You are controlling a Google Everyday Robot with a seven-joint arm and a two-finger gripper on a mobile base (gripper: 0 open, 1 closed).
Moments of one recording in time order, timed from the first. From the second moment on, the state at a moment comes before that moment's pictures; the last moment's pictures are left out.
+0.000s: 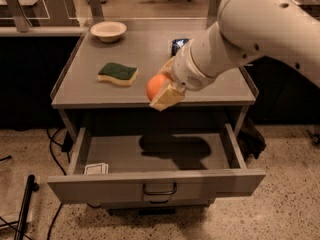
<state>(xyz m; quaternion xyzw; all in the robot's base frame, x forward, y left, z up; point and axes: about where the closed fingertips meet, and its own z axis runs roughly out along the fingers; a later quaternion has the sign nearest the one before) 0.552 -0.024 0.899 -0.62 0.70 0.09 0.34</state>
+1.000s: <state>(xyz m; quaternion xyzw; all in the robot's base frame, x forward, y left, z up) 0.636 -0.023 0.941 -0.62 0.67 0.06 0.42</state>
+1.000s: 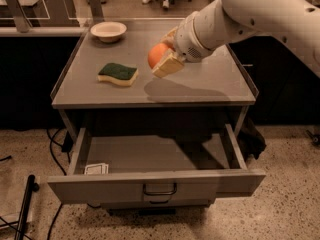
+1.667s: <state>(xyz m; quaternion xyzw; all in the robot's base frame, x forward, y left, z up) 0.651 -0.045 0.933 -0.58 0.69 0.04 0.42</state>
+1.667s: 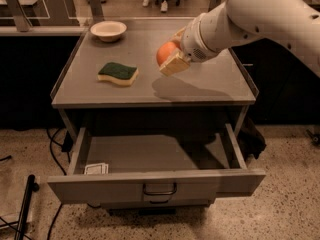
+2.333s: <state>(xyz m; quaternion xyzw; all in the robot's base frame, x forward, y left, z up) 0.677 -0.077 0.909 -0.53 0.72 0.02 0.45</state>
